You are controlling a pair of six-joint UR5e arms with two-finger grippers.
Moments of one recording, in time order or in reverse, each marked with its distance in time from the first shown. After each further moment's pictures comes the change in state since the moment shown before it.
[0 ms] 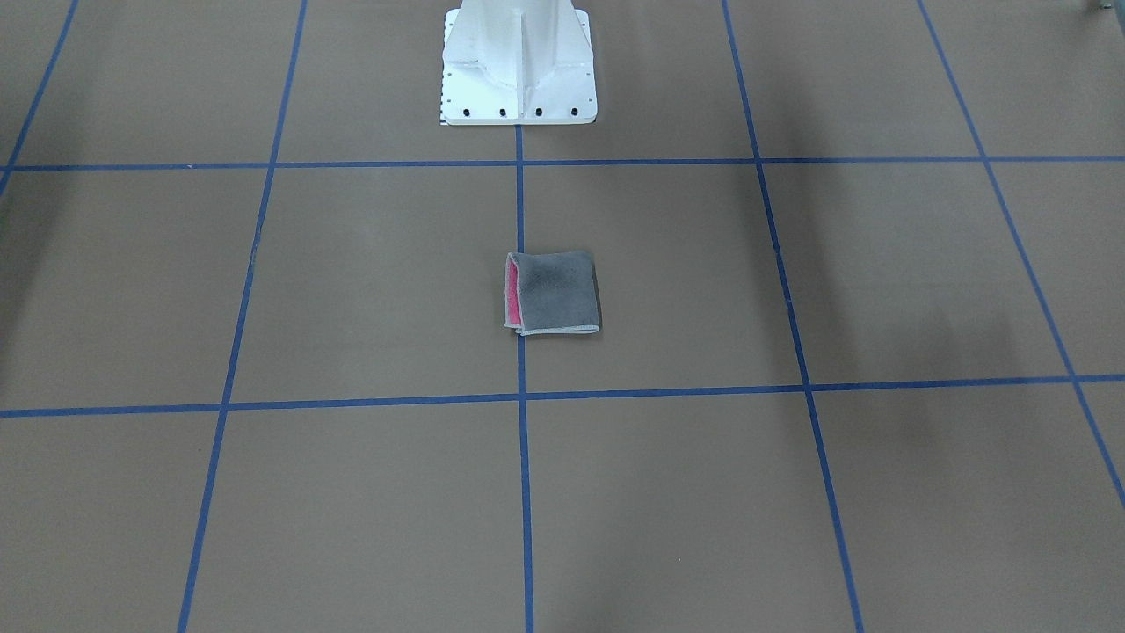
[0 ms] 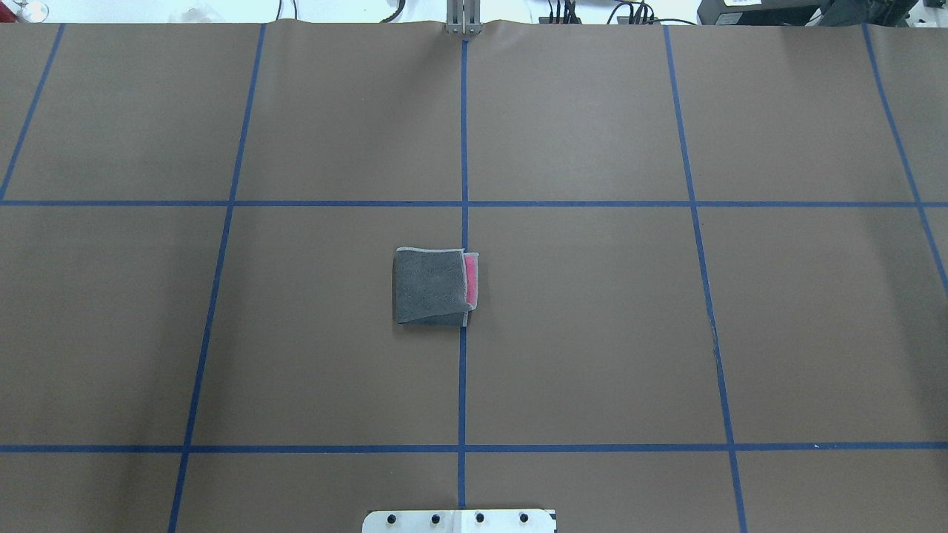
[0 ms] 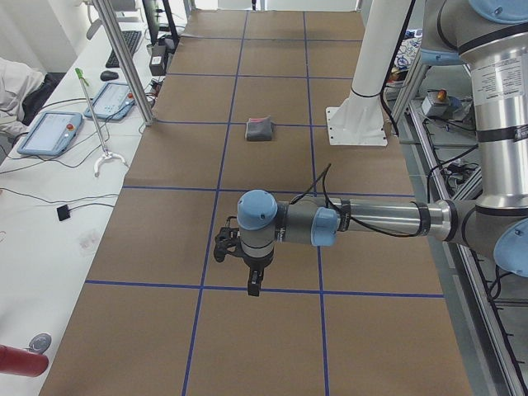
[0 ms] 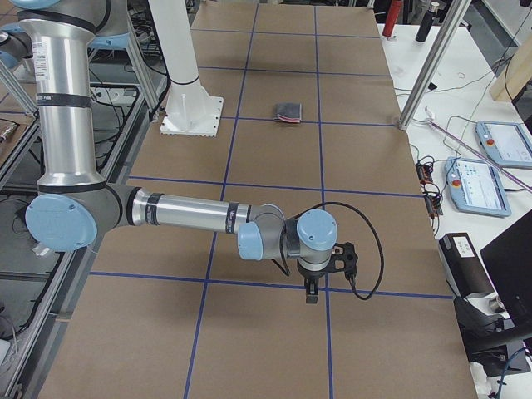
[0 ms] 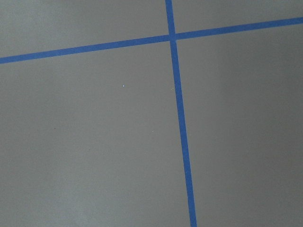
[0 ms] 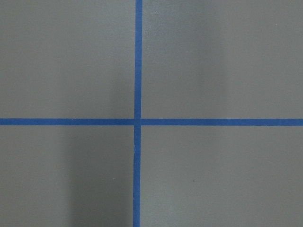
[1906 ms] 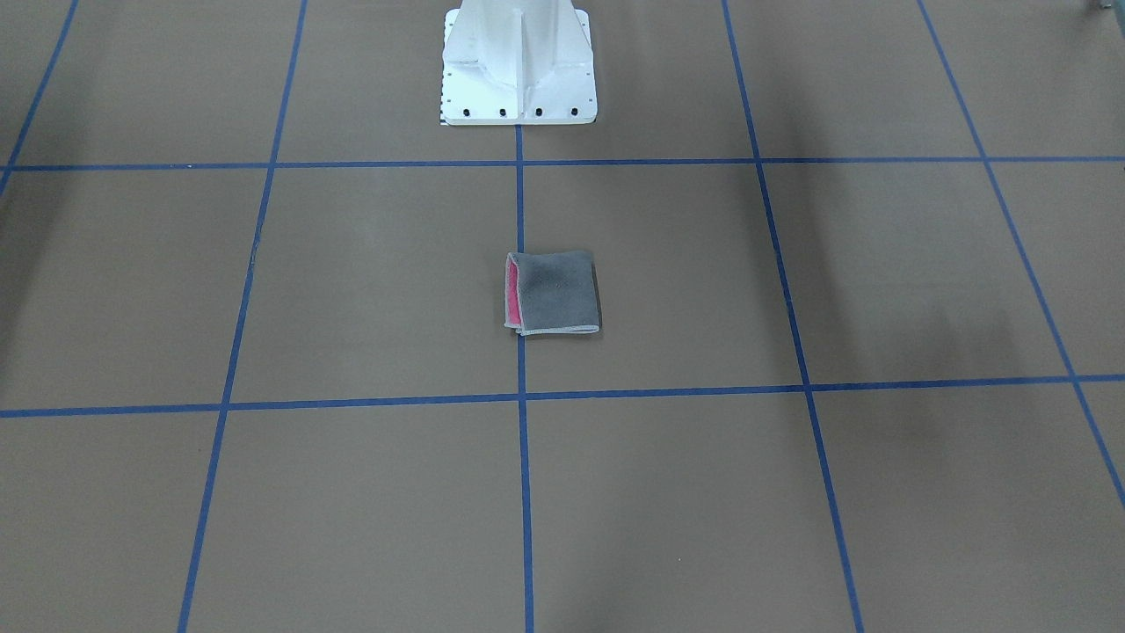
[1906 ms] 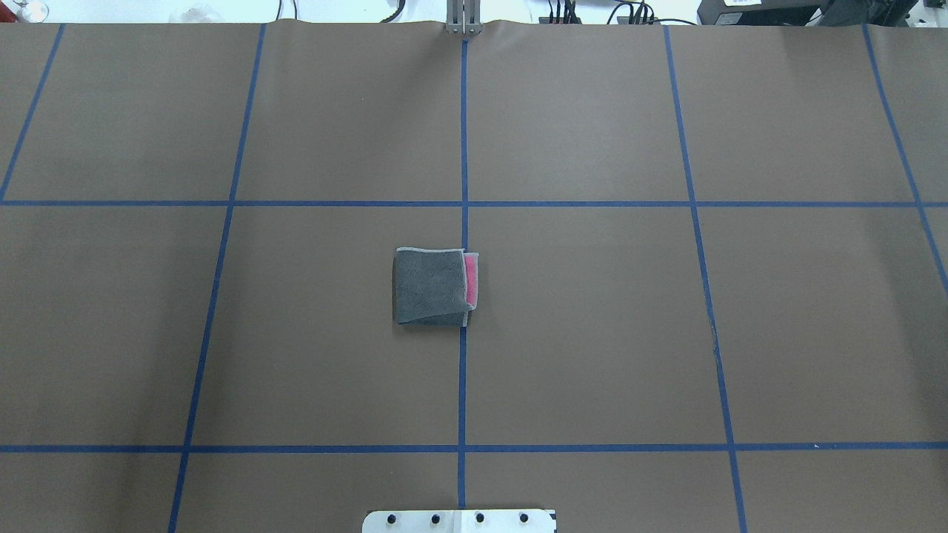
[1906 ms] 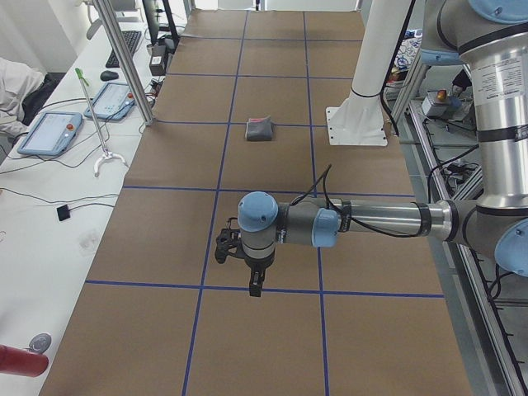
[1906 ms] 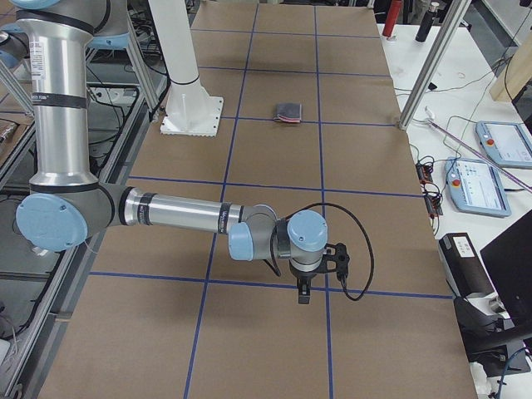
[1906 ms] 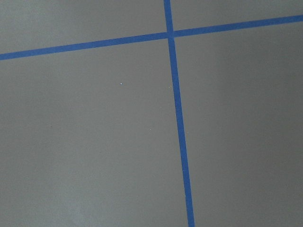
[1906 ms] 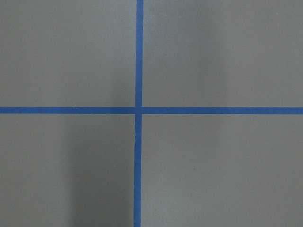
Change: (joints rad) left arm 0.001 0.005 0.003 0.000 -0.008 -0.002; right arm 0.000 -0.045 0.033 0.001 0.001 -0.001
